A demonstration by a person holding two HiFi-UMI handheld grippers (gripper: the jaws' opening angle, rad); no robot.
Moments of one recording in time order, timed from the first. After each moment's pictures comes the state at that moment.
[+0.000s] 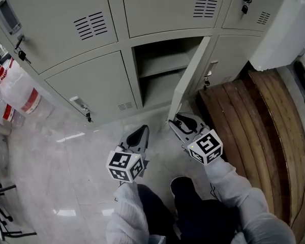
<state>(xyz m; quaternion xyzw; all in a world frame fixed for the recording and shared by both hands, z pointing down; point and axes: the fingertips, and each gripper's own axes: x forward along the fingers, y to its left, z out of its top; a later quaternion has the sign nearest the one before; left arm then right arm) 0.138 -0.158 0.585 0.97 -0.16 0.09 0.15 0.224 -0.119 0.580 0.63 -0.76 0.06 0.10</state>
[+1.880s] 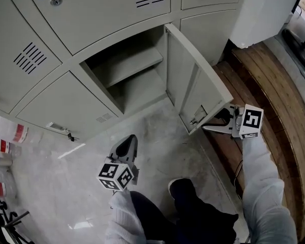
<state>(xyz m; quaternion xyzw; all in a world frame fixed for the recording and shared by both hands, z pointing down) 0.173 -0.147 0.635 0.97 -0.11 0.14 0.17 0.336 0.014 0.585 0.44 -0.89 0.09 0.13</state>
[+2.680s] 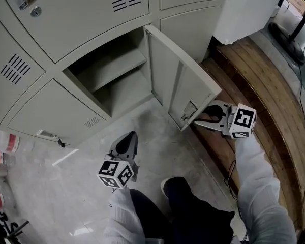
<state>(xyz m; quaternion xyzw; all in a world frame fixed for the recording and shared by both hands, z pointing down) 0.216 -0.118 0.630 0.98 -0.06 0.13 0.17 0.362 0.028 0.586 0.52 -0.84 0.10 0.12</state>
